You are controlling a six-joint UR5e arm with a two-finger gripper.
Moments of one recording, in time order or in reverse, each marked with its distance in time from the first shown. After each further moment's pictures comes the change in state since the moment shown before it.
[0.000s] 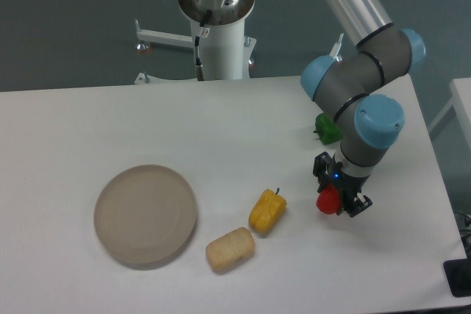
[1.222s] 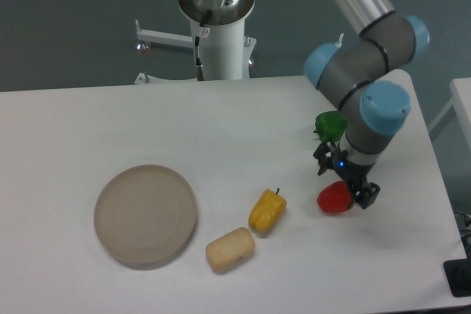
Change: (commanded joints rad) arm 0.021 0.175 -0.009 -0.187 0.005 -0.021
